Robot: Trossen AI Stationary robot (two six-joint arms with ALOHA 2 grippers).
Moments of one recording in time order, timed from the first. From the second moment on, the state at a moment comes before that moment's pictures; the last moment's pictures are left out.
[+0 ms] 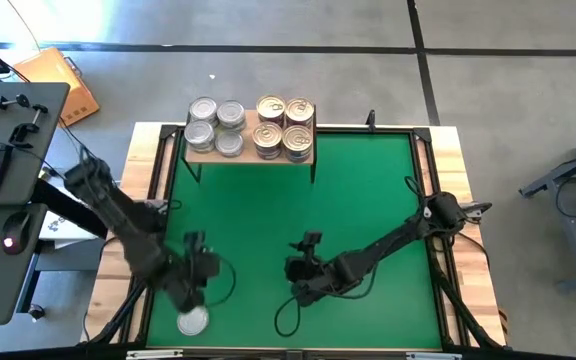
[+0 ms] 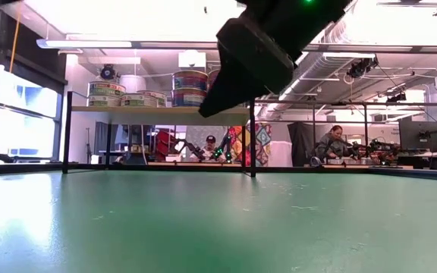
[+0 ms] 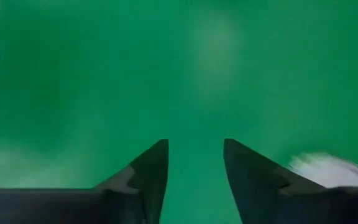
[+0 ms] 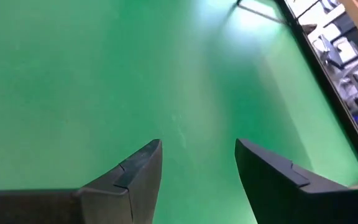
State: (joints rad) left arm -0.81 1.48 1.21 -1.18 -0.39 -0.80; right arm 0.48 2.04 1.43 -0.39 0.82 0.25
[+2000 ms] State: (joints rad) left arm -0.73 1.66 0.84 -0.74 -0.66 -0.84; right arm 0.31 2.14 1.43 0.13 0.31 -0.27
